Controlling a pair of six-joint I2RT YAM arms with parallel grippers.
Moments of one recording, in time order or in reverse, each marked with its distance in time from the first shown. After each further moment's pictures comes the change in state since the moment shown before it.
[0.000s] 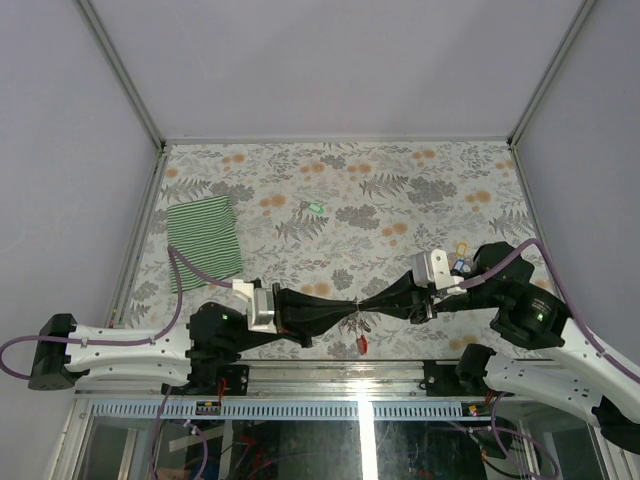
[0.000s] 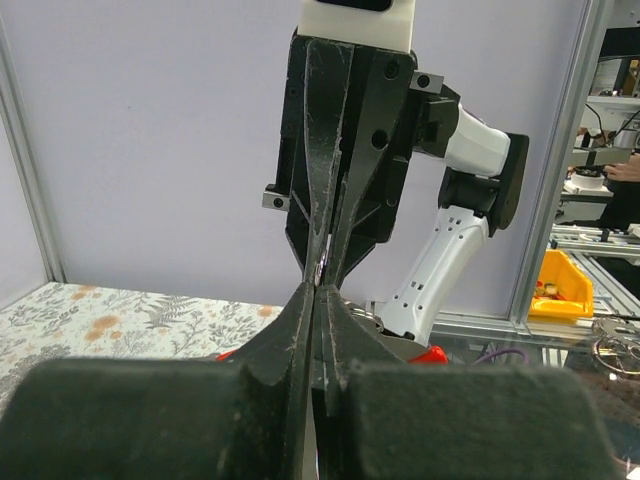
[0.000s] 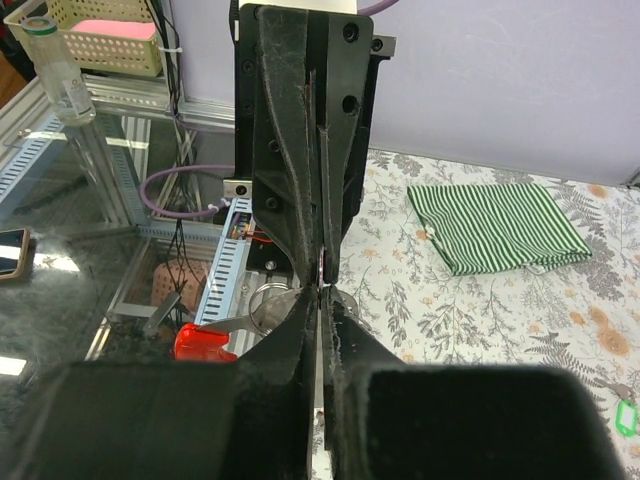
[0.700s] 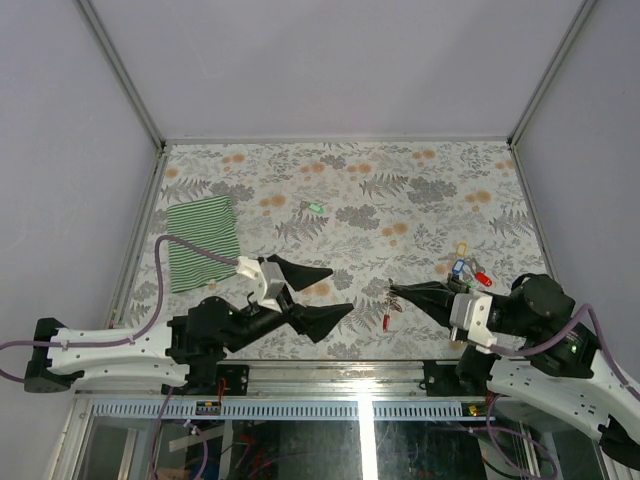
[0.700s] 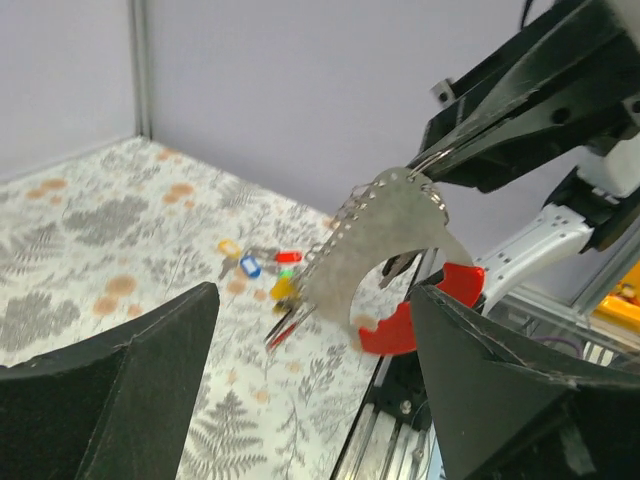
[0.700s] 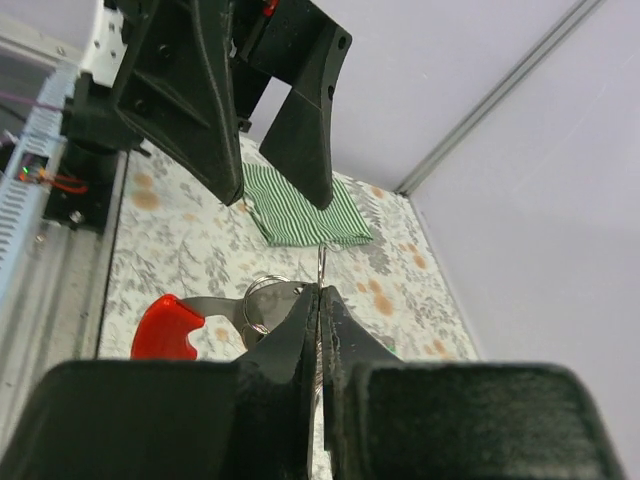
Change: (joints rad) left arm 0.000 -0.095 0.093 -0.403 -0.283 -0.112; right arm 0.000 -0.264 -0.101 -0.061 0.262 -0.365
